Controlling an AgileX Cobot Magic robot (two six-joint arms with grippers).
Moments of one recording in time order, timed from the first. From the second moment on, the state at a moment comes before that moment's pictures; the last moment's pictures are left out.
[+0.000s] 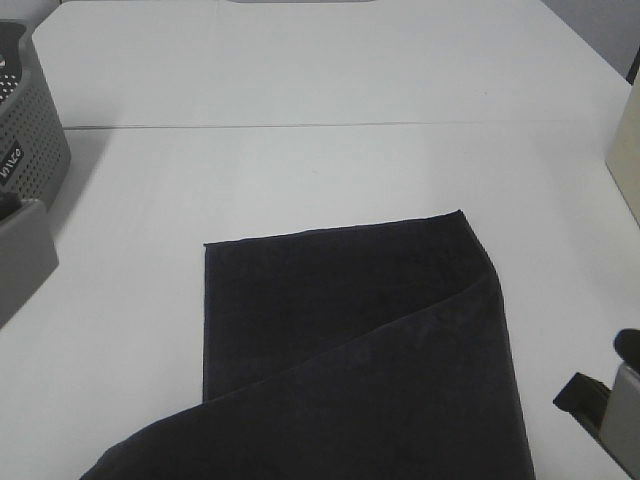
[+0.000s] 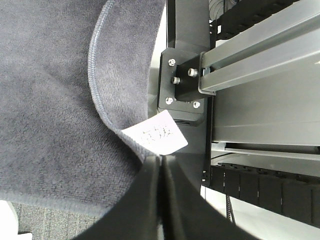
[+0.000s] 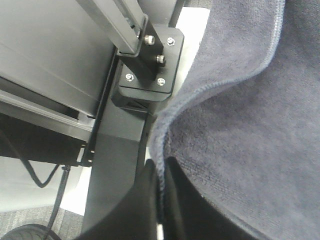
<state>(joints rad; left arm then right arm) -0.73 1.07 -0.77 -0.64 1.22 0.76 0.62 1.01 -0.53 0.68 1.20 -1.35</state>
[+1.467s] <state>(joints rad) -0.93 1.07 -0.77 -0.77 1.22 0.76 0.62 1.01 -0.53 0.69 1.21 -1.43</state>
